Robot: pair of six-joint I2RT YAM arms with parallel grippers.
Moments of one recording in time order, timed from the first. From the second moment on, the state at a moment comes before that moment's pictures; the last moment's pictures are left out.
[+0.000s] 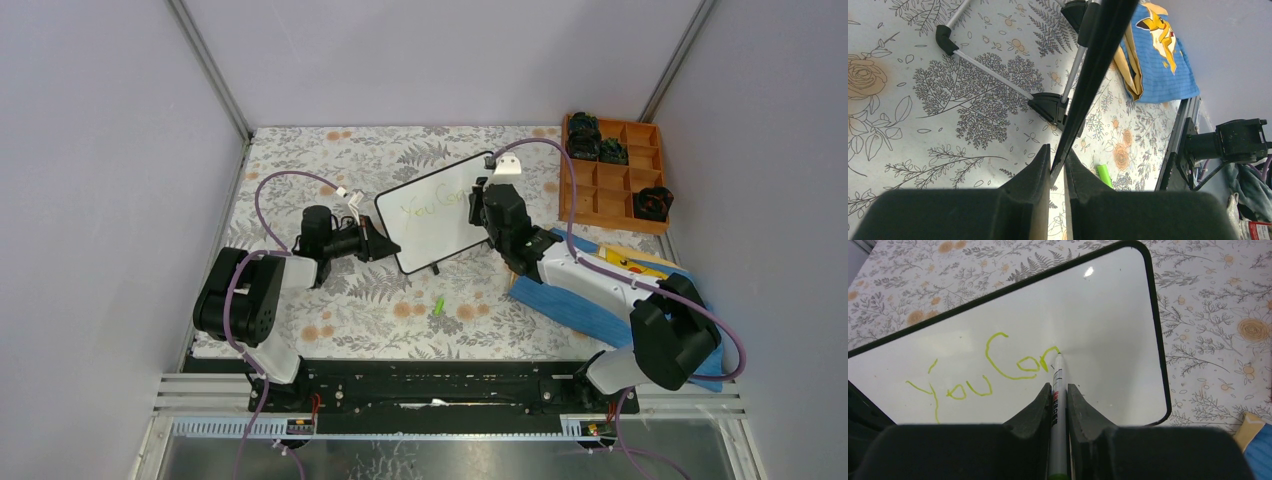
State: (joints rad) left arm -0.15 1.65 0.56 0.68 0.86 -0.46; right arm 0.68 1.45 0.93 0.19 0.44 0.34
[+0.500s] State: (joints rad) left arm -0.16 1.65 0.56 0.68 0.85 -0.45; right arm 0.68 1.40 0.85 0.19 0.43 0.34
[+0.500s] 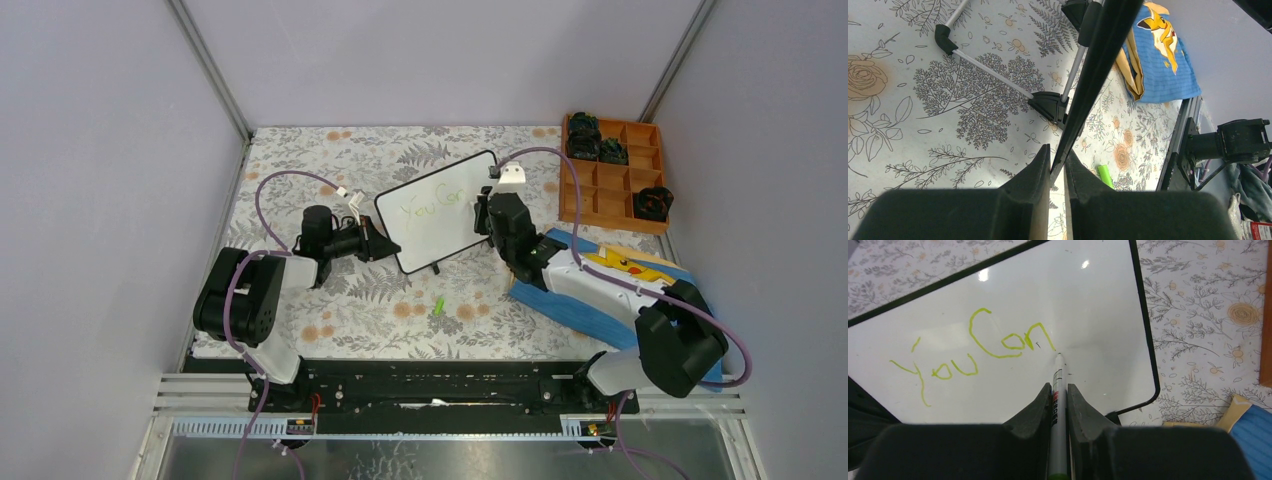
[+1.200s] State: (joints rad) left arm -0.16 1.65 0.56 0.67 0.85 -0.44; right arm 0.94 1.18 0.68 0.28 0.38 0.28
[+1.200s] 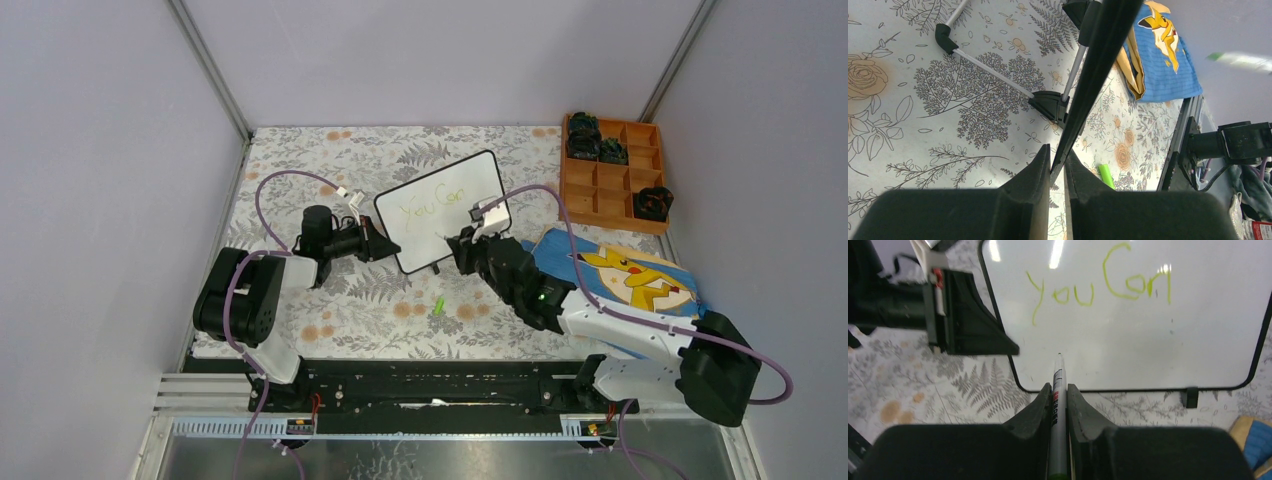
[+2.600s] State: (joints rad) left arm -0.16 1.64 0.57 0.63 0.85 -0.43; right arm 1.02 1.47 0.63 0.67 0.53 0.22
